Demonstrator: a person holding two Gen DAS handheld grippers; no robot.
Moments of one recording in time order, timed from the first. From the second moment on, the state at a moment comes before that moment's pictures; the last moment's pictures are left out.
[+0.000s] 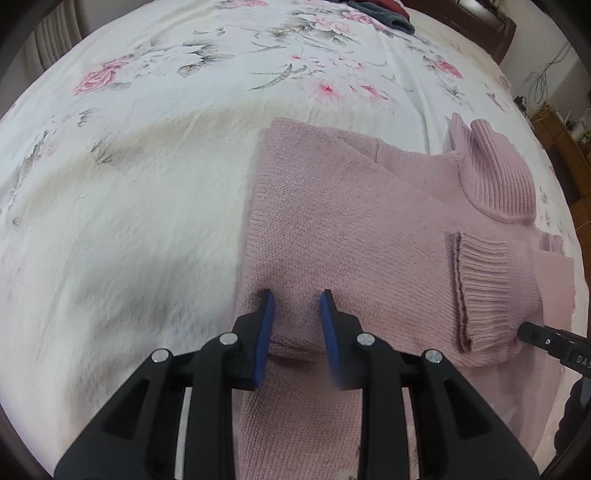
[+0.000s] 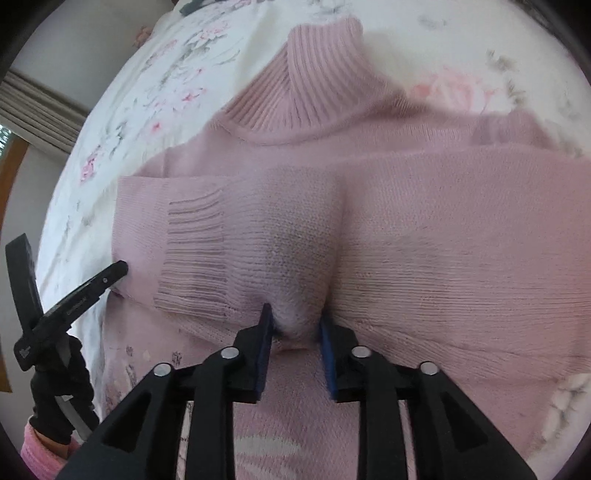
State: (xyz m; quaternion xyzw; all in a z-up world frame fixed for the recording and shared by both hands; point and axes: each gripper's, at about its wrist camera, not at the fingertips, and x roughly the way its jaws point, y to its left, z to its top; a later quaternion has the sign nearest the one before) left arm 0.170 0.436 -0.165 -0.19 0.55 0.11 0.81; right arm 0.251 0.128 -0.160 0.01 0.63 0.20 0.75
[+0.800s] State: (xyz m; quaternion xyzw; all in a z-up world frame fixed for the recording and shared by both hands) left arm 0.175 0.430 -0.173 -0.18 0.55 0.10 0.81; right arm 0.231 0.207 -0.160 -0.05 0.63 0.21 0.75
